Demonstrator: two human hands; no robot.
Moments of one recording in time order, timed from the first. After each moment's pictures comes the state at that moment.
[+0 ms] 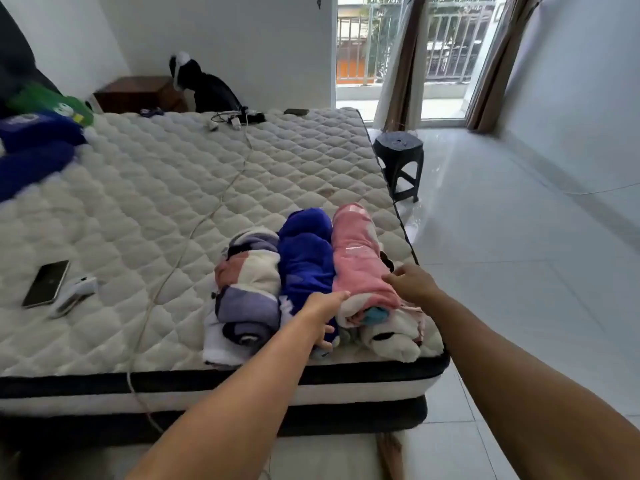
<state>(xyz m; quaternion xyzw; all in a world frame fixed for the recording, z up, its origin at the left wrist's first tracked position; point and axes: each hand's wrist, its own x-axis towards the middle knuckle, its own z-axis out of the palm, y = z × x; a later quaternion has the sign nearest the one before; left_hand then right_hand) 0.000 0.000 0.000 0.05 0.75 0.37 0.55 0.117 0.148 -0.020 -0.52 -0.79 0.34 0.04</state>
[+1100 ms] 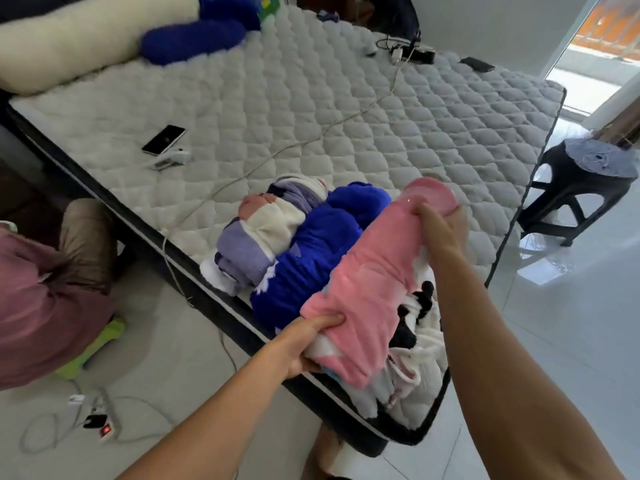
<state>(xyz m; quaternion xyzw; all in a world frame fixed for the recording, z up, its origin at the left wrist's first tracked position) 0.054 0.048 -0.071 -0.19 0.60 0.61 0.47 -0.006 0.295 0.008 -0.43 -0.73 0.52 0.13</state>
